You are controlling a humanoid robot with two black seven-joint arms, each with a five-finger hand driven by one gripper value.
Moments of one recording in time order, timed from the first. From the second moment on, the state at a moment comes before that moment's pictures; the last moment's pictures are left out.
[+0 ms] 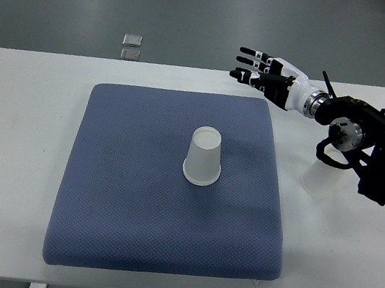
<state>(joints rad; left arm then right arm) 0.02 0.00 0.11 -0.16 0.08 -0.04 0.08 1.07 -0.15 0.22 0.45 0.02 0.37 0.12</state>
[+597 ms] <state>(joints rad) 0.02 0.00 0.12 -0.16 0.08 -0.03 0.08 1.07 -0.17 0.22 0.45 0.00 0.37 0.12</state>
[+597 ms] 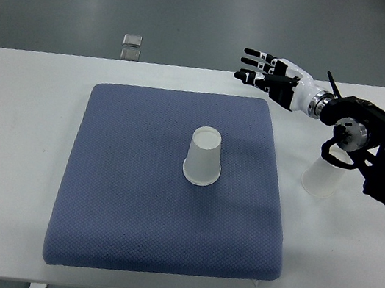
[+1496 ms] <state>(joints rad) 0.02 0.00 0.12 -0.16 0.08 -0.03 0.08 1.22 -0.45 -0.15 0.59 -0.69 0.38 0.13</state>
